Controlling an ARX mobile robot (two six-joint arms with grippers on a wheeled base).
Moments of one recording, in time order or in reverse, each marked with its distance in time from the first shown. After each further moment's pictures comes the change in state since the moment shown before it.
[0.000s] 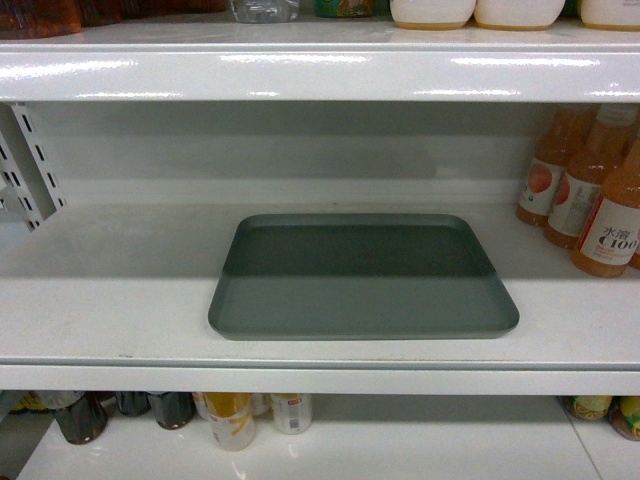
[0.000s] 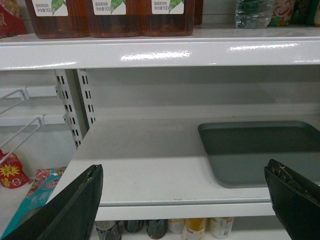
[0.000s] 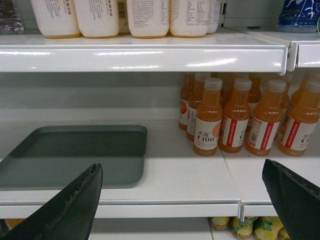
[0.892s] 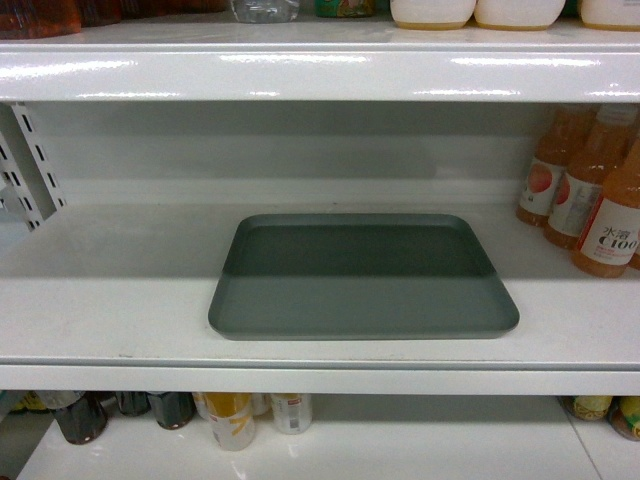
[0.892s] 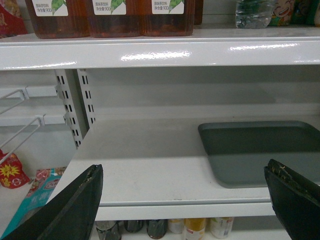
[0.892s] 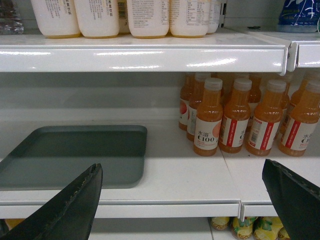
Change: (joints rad) left arm 0.000 0.000 0.000 0.000 0.000 0.000; right arm 0.000 0.000 0.000 0.000 0.000 0.000
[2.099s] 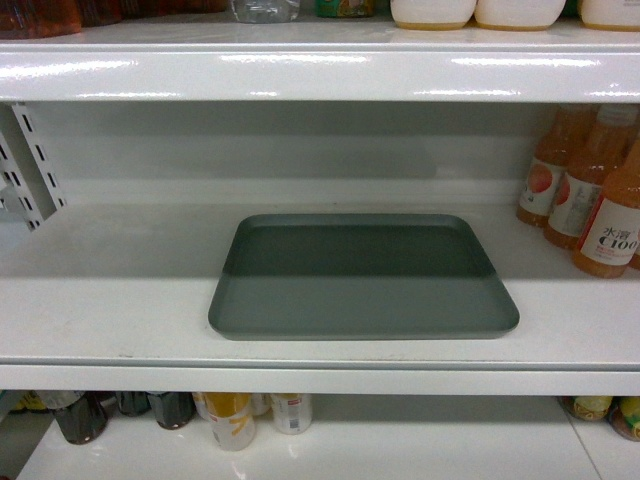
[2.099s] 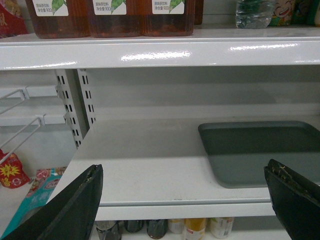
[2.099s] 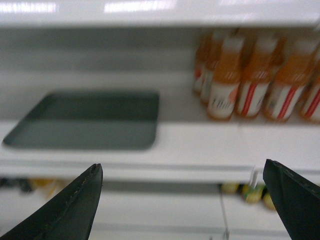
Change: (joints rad) left arm 0.000 0.000 0.000 0.000 0.000 0.000; right arm -0.007 0.024 0.024 -0.089 -0.039 0.006
